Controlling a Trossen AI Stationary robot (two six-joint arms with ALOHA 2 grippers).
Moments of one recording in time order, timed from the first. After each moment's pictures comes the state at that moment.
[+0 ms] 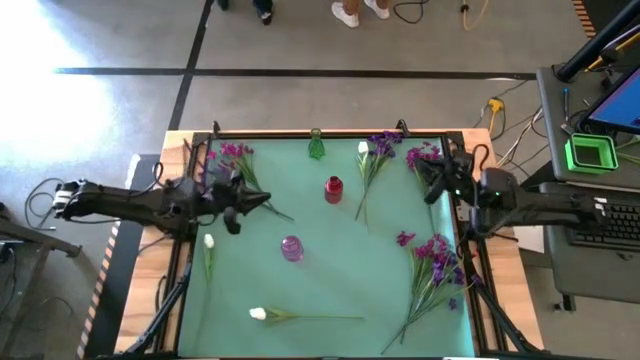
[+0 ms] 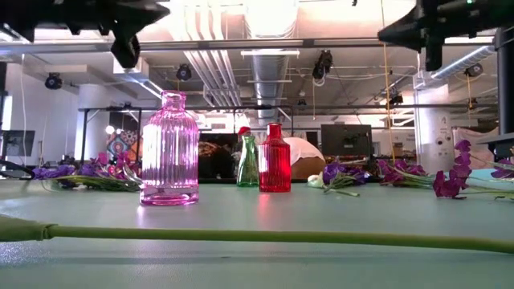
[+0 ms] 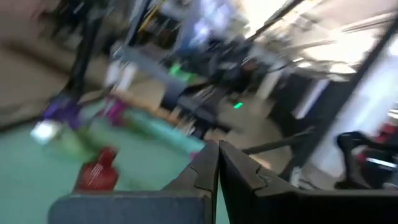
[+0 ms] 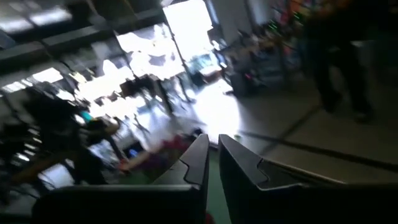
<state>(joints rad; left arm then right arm) -0.04 0.66 0.41 0.27 -0.19 -0.48 -0.10 0.48 0.41 0.06 0.50 0.32</state>
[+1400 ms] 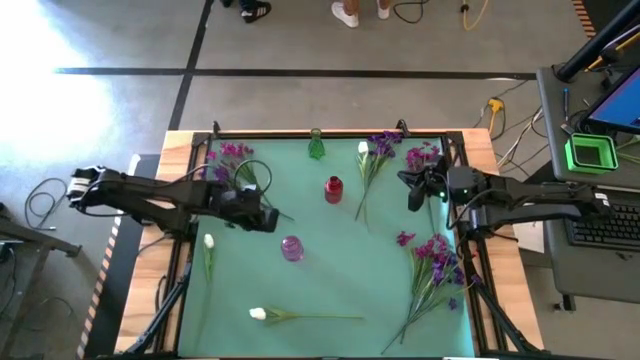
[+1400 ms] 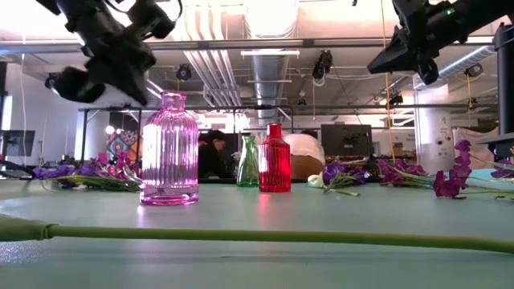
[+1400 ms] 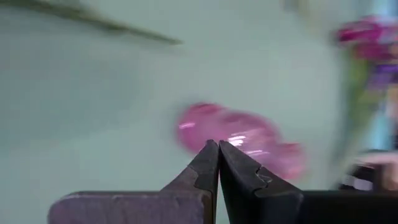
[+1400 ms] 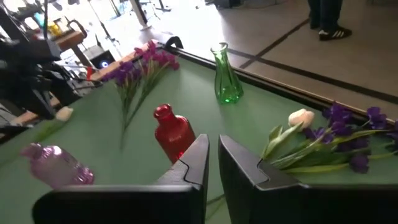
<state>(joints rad) -0.06 1.10 0.81 -0.69 -0.03 -1.37 -0.10 0.67 0.56 -0.26 0.40 0.47</state>
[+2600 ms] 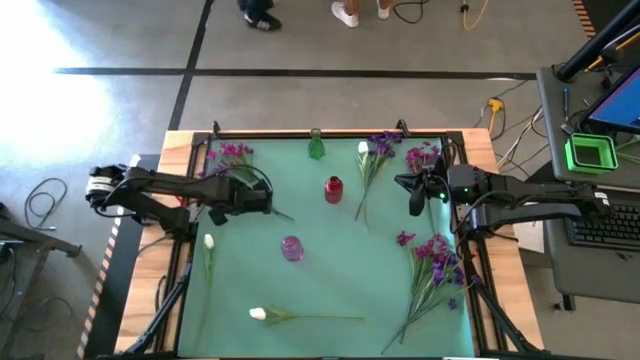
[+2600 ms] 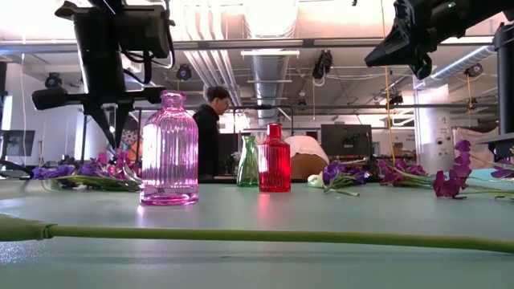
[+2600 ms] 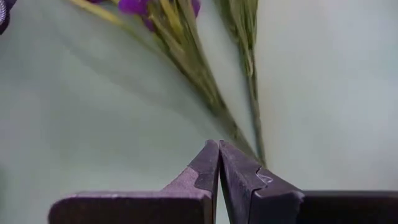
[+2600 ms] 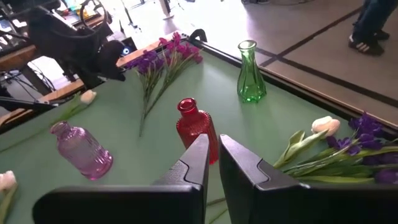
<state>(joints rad) 0.06 1.32 0.84 -1.03 -0.42 -2.03 -0.10 0.68 0.58 -0.27 0.31 0.39</state>
